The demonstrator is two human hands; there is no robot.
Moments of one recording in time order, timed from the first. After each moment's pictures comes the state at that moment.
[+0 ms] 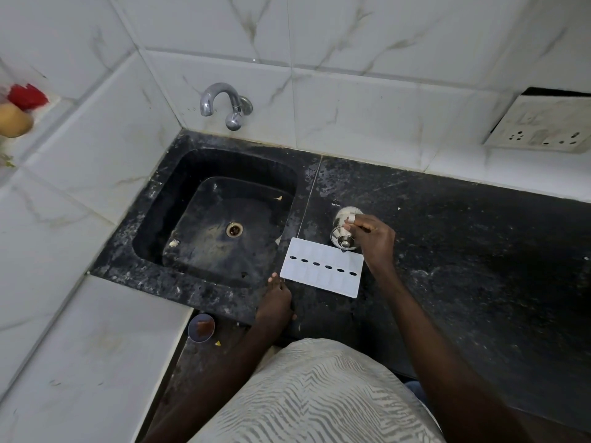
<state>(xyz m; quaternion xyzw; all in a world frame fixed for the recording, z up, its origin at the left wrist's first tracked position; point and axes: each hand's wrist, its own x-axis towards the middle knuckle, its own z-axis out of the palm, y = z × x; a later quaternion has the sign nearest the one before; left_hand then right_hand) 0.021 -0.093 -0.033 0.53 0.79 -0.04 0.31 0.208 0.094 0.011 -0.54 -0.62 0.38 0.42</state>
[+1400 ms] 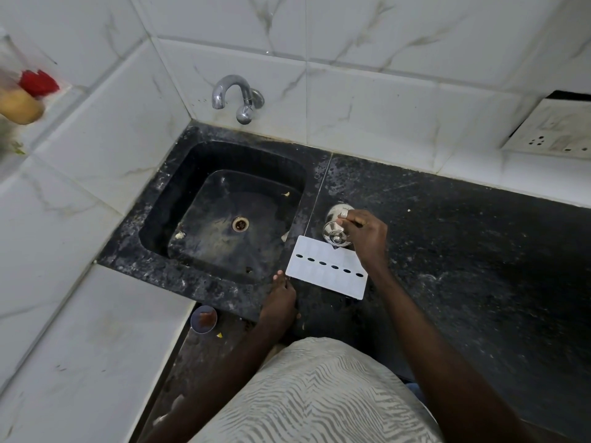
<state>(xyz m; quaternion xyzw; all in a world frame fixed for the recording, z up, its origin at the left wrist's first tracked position) 0.020 -0.097 -0.031 0.54 0.79 -0.02 0.30 0.172 0.095 0.019 -0.51 -0.66 0.37 0.41</state>
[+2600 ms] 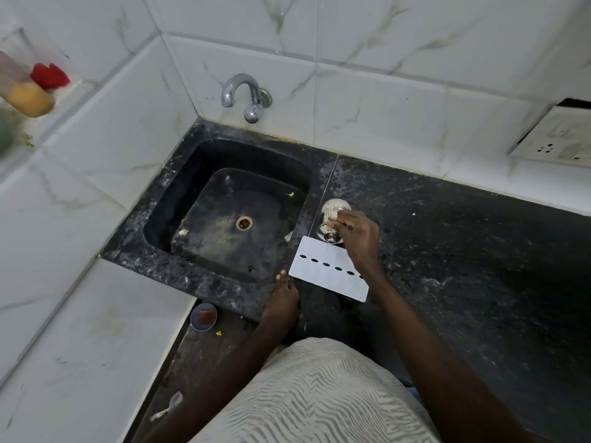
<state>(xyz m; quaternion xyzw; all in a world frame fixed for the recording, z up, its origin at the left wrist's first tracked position) 0.020 -0.098 -0.027 0.53 0.79 -0.01 0.31 0.147 0.088 0.021 -0.49 -0.71 0.32 0.40</state>
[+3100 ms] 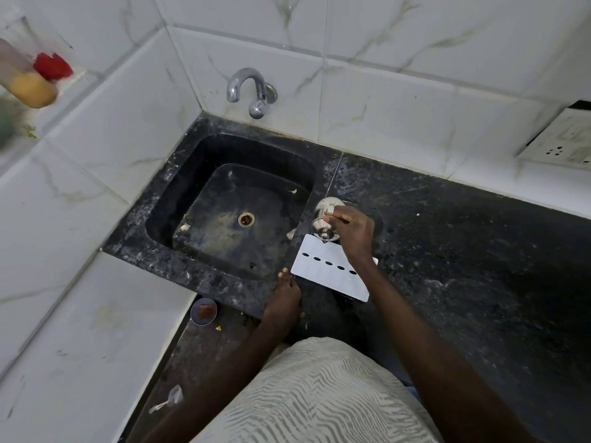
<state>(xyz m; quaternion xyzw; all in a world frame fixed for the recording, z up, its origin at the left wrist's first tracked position) 0.019 -0.098 -0.031 0.53 0.79 0.00 0.31 0.123 0.090 0.021 -0.50 -0.64 0.41 0.41</state>
